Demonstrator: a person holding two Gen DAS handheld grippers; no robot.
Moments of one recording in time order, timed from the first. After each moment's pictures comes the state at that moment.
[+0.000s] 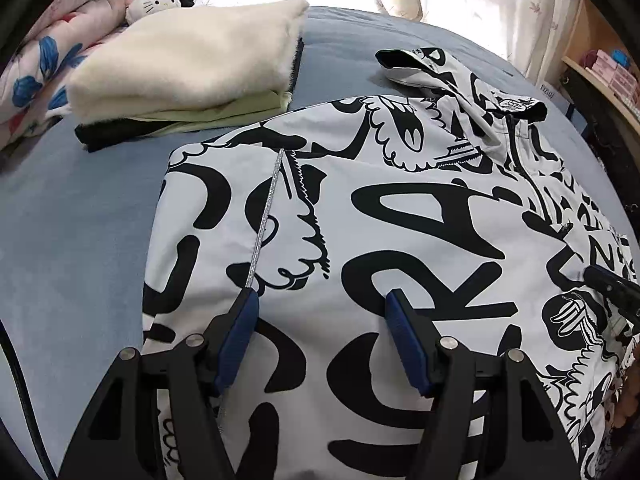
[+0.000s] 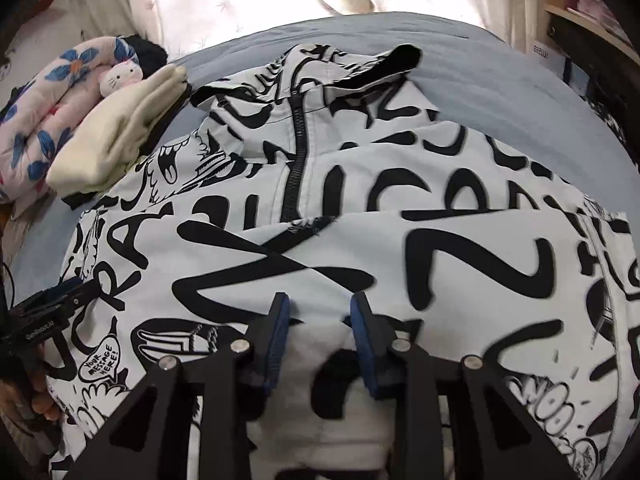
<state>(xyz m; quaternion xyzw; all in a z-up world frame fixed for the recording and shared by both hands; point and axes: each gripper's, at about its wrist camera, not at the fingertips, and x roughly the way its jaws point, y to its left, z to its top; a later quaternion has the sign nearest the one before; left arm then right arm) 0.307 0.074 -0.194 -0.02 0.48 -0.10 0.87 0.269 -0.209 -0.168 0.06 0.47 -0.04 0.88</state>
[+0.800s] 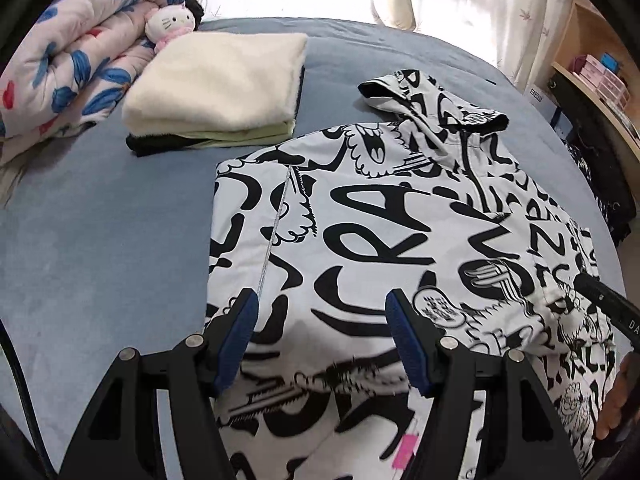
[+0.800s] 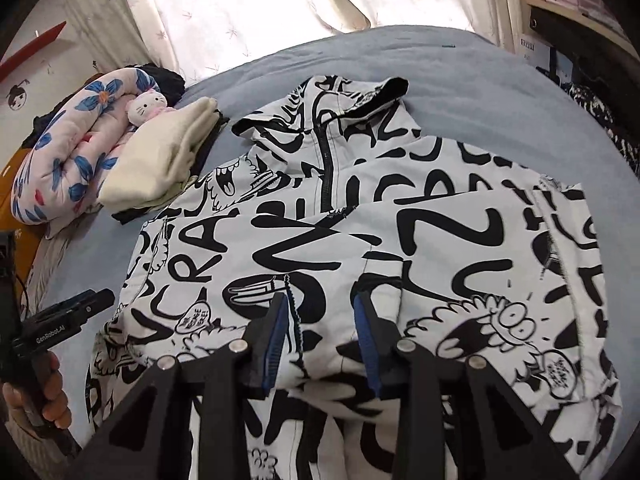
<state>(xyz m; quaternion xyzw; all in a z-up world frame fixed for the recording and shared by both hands) 0.226 0.090 -0.100 -0.02 0.48 -0.10 0.87 0.189 -0.198 -0.097 0.12 0.44 0.00 0.89</state>
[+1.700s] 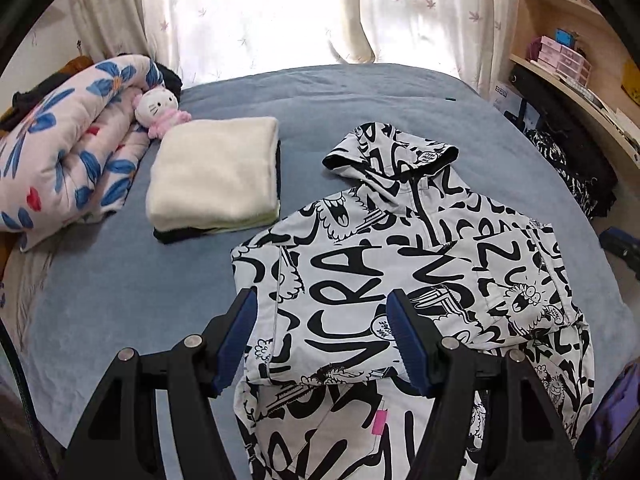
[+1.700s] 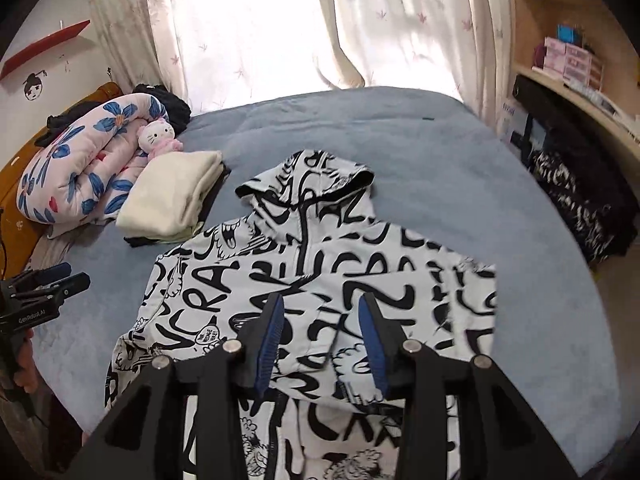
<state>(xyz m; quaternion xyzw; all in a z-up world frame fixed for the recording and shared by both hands) 0.192 0.069 0.043 0.06 0.43 -0.13 0.89 0.143 -0.231 0.044 0.05 0.39 -0.02 0.92</state>
